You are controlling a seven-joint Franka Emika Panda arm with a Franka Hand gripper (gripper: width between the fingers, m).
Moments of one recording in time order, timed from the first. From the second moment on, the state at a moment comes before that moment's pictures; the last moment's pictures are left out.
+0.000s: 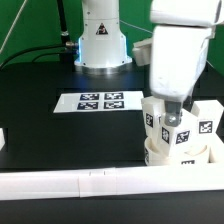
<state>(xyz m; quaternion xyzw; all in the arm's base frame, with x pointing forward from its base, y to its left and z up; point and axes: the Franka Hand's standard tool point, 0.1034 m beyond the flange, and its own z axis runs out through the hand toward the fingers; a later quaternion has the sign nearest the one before) 0.645 0.080 0.098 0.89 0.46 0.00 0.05</state>
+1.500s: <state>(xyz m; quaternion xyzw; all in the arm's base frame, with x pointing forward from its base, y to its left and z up) 0.643 0.058 0.085 0.99 0.13 -0.02 0.01</state>
